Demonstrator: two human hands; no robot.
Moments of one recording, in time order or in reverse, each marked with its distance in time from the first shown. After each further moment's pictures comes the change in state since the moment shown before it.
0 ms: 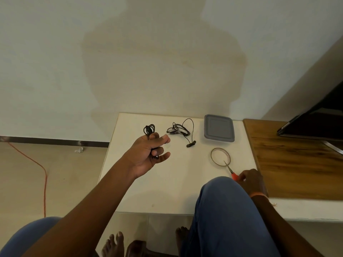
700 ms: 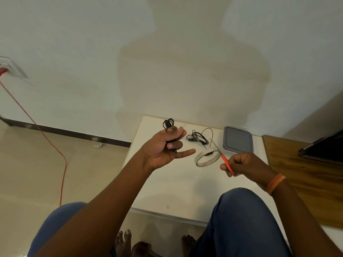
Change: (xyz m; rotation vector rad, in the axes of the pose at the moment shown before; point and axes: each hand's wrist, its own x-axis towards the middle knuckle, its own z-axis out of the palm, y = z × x) left_hand -0.018 0.029 -0.007 -0.221 -0.201 0.016; right_hand -0.012 -0.139 -0.074 0.409 -0.529 -0.412
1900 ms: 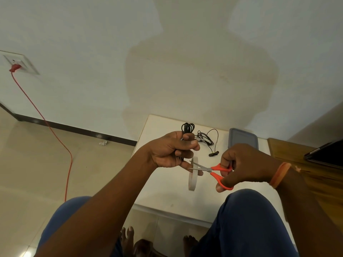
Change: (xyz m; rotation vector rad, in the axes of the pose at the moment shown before) left_hand -0.010 0.011 0.000 0.229 -0.323 -0.234; right_hand -0.018 -0.093 0.010 -0.586 -0.234 -0.186
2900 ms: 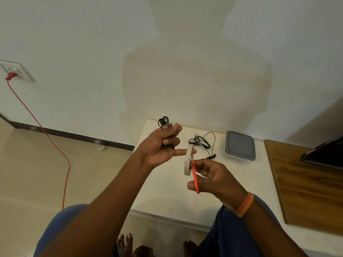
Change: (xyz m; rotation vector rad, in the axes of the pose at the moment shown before) left_hand 0.002 0.007 -0.001 -0.251 0.344 0.326; right_hand 0.015 -0.015 0.084 0.857 0.218 0.005
